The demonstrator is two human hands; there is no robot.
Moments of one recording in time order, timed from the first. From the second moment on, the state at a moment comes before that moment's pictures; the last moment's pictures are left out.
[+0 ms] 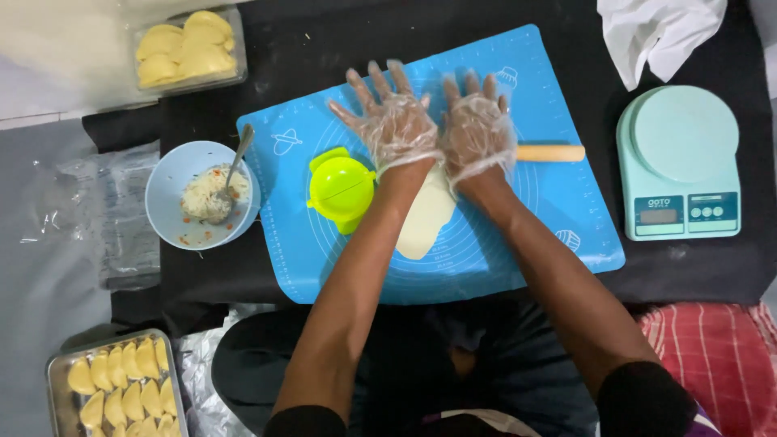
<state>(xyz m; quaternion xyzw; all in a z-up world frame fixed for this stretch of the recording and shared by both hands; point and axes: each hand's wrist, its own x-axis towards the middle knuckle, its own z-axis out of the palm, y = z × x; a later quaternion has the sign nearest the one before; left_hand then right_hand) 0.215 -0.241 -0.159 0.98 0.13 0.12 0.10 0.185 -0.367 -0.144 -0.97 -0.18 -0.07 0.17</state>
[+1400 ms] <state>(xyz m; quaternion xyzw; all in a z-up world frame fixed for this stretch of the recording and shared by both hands) 0.231 -0.228 -0.160 0.99 0.07 0.08 0.06 0.197 -0.357 -0.138 -0.98 -0.15 -0.01 0.13</state>
